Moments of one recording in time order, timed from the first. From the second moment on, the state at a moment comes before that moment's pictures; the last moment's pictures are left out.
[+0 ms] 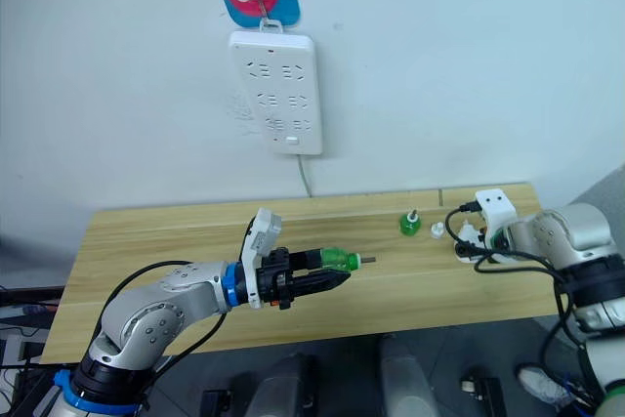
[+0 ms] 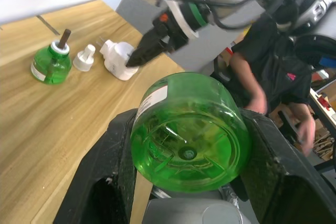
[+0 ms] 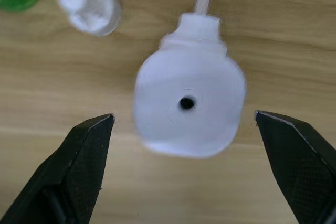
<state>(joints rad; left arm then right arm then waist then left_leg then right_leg) -0.20 0.56 -0.15 -0.40 -0.87 0.77 -0.74 -0.68 -0.83 0.25 0.25 0.80 1.29 0.03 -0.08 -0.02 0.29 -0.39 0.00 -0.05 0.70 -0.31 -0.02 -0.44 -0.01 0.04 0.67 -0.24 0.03</state>
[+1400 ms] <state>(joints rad) -0.18 0.53 -0.13 -0.42 -0.82 0.78 -0.76 -0.58 -0.76 0.16 0.20 0.34 1.30 0.39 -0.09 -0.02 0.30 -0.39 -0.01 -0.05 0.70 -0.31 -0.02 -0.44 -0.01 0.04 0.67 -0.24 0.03</state>
